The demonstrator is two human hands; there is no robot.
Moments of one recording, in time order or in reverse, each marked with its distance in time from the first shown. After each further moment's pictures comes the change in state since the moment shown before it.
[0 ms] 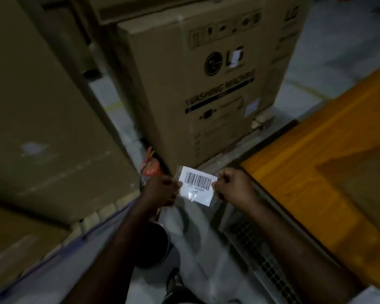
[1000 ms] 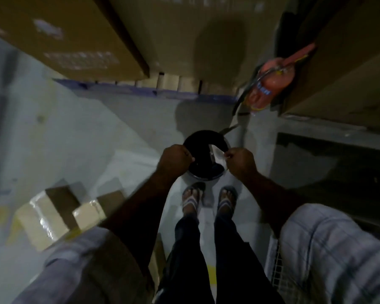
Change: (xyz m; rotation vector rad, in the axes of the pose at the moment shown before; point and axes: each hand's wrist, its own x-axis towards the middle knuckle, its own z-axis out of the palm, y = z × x) left_hand 0.090 -0.316 -0.168 0.206 0.361 -0.571; right_hand 0.122 0.128 0.417 -0.658 -0.802 -0.252
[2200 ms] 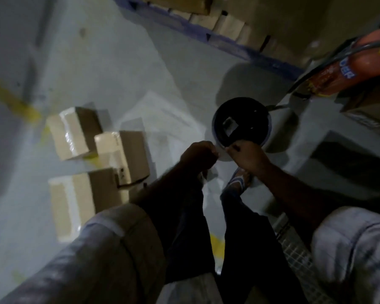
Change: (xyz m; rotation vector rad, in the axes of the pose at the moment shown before) left_hand -0.026 -0.086 0.087 -0.012 -0.007 -0.096; right_hand -0.010 -0.007 0.075 -0.116 -0.524 -0.143
